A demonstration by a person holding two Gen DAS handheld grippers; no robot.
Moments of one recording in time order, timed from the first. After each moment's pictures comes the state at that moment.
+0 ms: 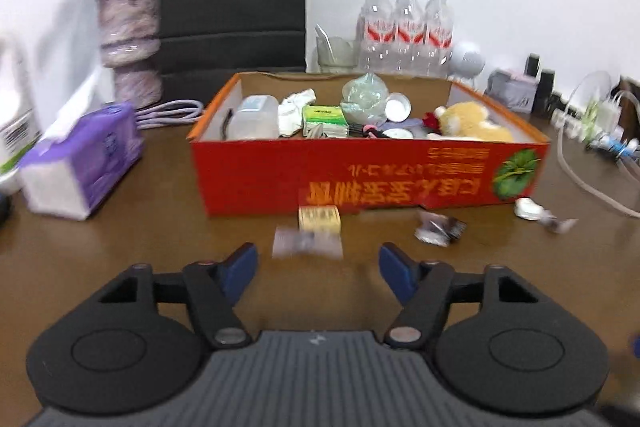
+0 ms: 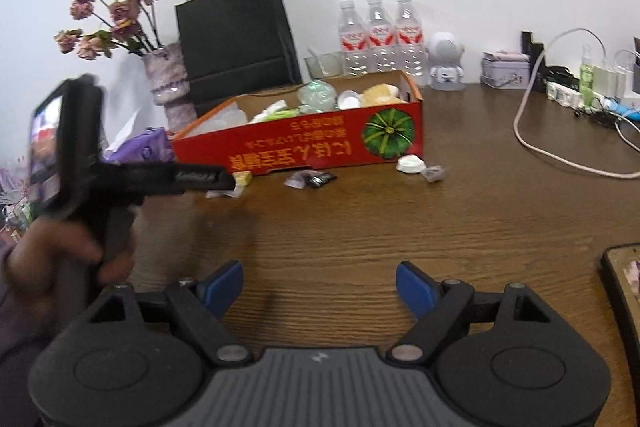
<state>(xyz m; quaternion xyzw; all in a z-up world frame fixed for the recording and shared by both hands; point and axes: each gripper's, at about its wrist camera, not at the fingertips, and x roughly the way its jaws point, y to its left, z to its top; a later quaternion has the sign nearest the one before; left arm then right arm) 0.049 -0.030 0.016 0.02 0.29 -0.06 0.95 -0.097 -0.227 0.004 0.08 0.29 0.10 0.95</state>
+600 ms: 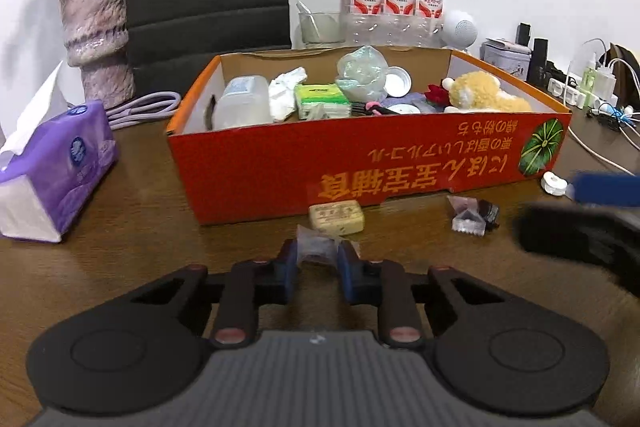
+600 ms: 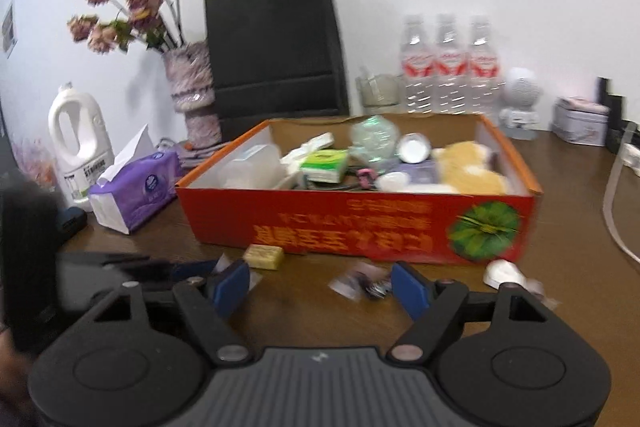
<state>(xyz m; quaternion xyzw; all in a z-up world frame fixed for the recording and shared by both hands) 0.066 -0.004 0.001 0.04 0.31 -0.09 0.94 0.036 -0.165 0.024 0.04 0.28 0.16 0.95</state>
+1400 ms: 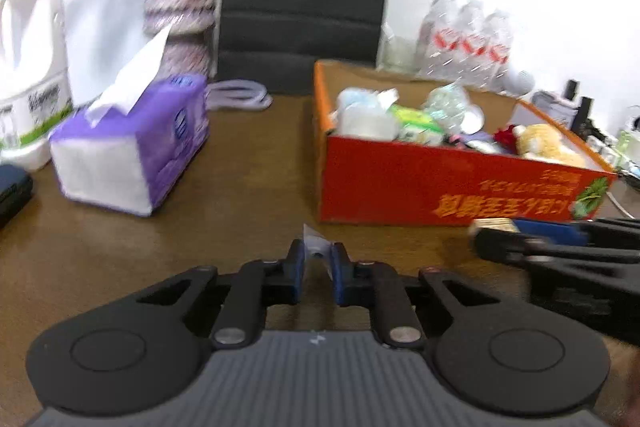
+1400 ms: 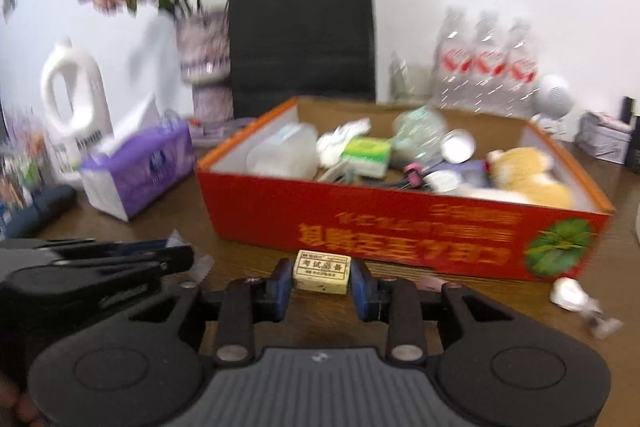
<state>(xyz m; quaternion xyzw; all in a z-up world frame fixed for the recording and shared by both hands) 0.056 0.061 0.014 -0.02 0.28 -0.05 0.96 0.043 -0.113 0.015 0.00 0.27 0.14 0.95</state>
